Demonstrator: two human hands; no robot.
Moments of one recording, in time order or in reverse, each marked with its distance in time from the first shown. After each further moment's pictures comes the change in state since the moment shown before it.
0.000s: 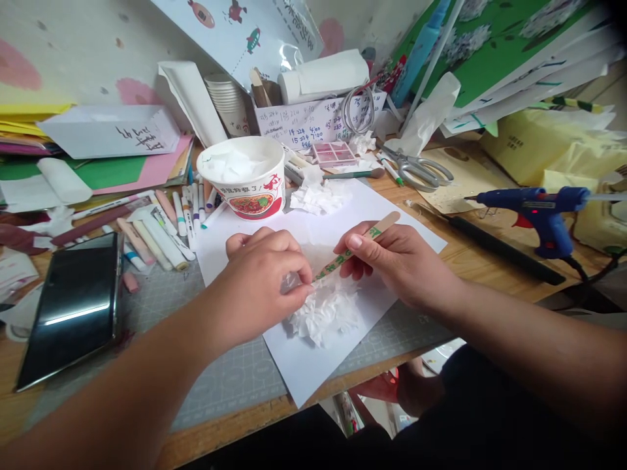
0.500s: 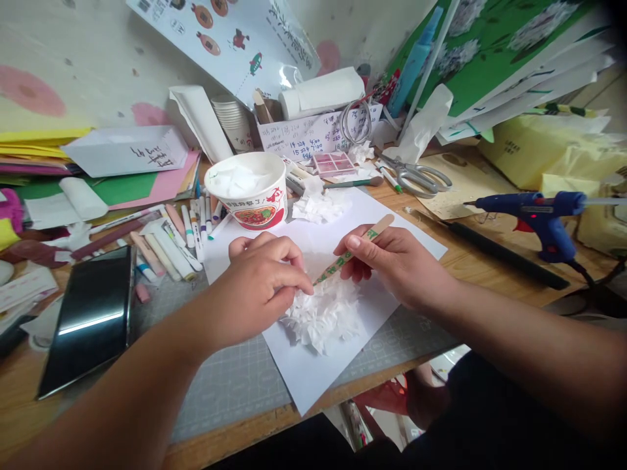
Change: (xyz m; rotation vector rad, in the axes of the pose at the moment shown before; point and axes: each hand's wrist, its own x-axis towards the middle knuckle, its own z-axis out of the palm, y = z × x) left_hand -0.003 -0.012 -0.013 0.029 -0.045 0.150; right_hand 0.006 0.001 -0.002 0.084 0.018 0.037
